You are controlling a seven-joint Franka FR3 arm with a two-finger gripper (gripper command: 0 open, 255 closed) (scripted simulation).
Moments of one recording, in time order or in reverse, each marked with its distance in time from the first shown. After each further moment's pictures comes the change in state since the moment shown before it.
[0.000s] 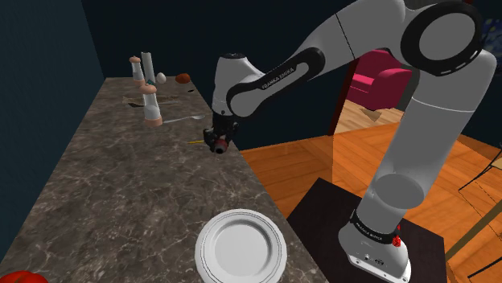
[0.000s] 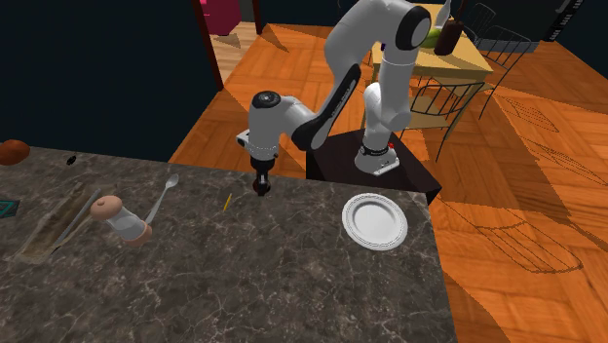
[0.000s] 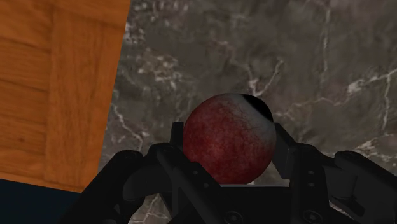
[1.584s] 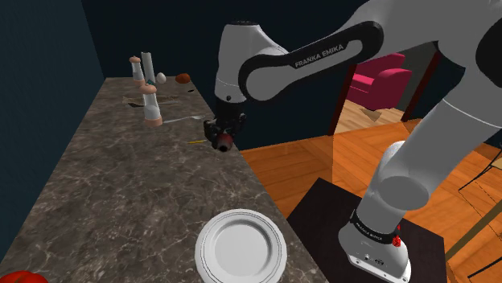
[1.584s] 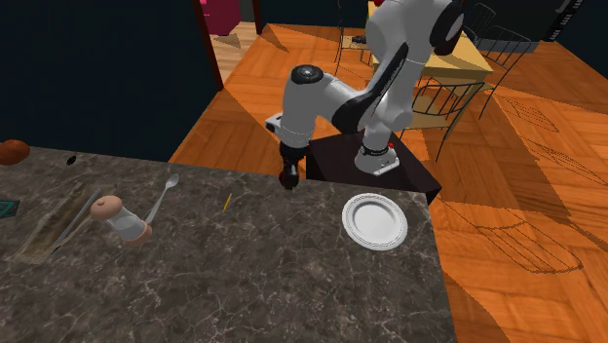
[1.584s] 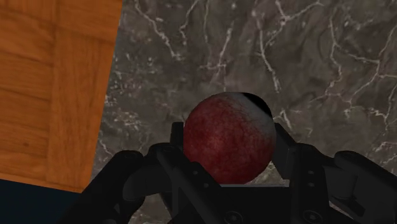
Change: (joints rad) arm 0.079 -0.273 0.076 -0.061 0.113 -0.201 0.075
